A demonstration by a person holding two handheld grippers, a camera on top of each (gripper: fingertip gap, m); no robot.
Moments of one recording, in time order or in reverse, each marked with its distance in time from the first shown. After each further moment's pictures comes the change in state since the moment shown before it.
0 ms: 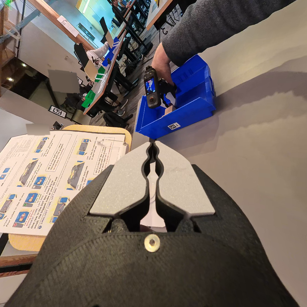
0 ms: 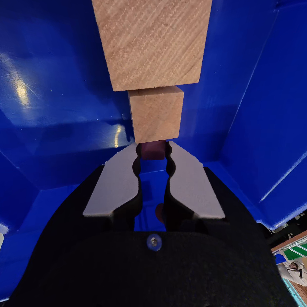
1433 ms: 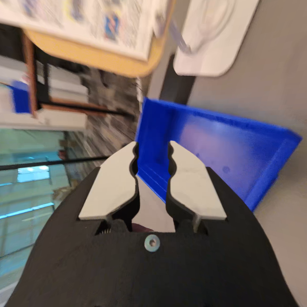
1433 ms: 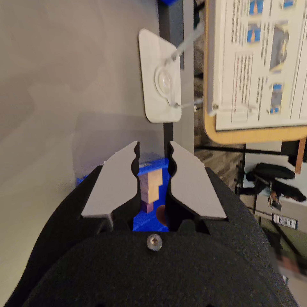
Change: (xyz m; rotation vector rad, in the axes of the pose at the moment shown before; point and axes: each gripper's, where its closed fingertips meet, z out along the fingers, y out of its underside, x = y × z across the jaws) left arm -0.058 0.203 -0.136 -0.884 -0.245 -0.076; right arm -0.093 -0.171 -0.204 0.547 0.560 -0.094
